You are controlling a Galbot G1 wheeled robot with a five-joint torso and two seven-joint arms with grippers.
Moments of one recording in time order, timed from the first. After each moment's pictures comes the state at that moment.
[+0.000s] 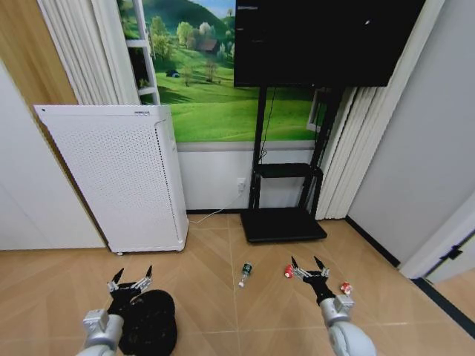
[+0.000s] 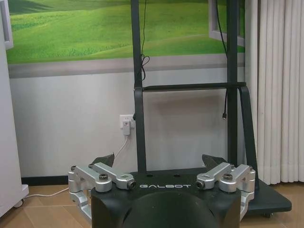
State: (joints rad) left arm 1.66 -1.46 -0.85 -2.09 -0.25 0.14 0.12; right arm -1.48 1.38 0.73 1.78 0.29 0.10 -0.18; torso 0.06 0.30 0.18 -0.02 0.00
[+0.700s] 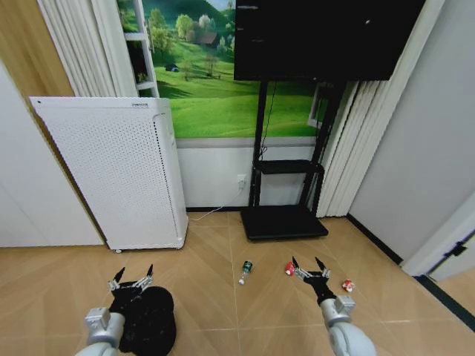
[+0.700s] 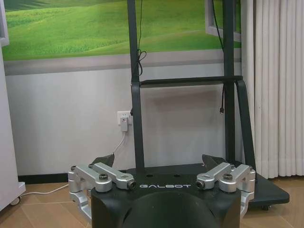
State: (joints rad) left arm 1.65 -1.45 -0.85 -2.08 -0.25 0.14 0.12; right arm -1.48 1.39 0.74 1.78 0.29 0.10 -0.18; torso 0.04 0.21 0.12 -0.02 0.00
